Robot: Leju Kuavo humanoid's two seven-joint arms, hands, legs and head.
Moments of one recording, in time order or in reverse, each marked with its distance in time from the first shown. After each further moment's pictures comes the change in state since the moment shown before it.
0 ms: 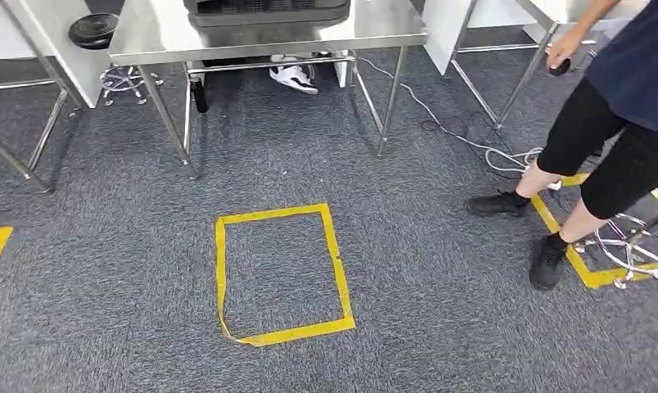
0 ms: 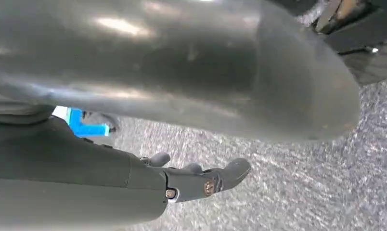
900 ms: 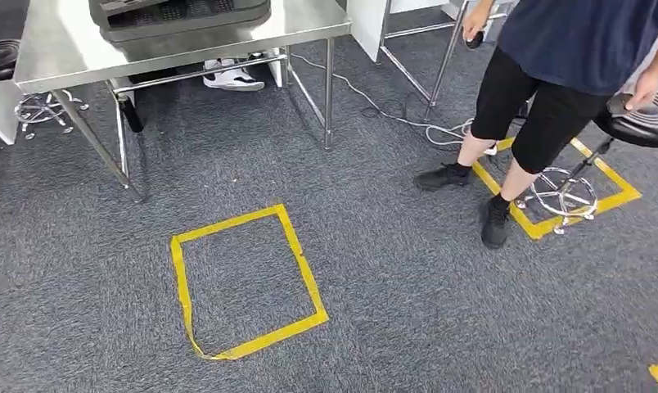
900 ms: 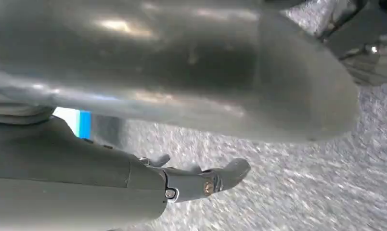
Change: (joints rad) left arm 0.001 -0.001 0.008 0.002 -0.001 -0.010 -0.027; right arm 0.002 -0.001 -0.011 0.000 0.009 0.000 0.003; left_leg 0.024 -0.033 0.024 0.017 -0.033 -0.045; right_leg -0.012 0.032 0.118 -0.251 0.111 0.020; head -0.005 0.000
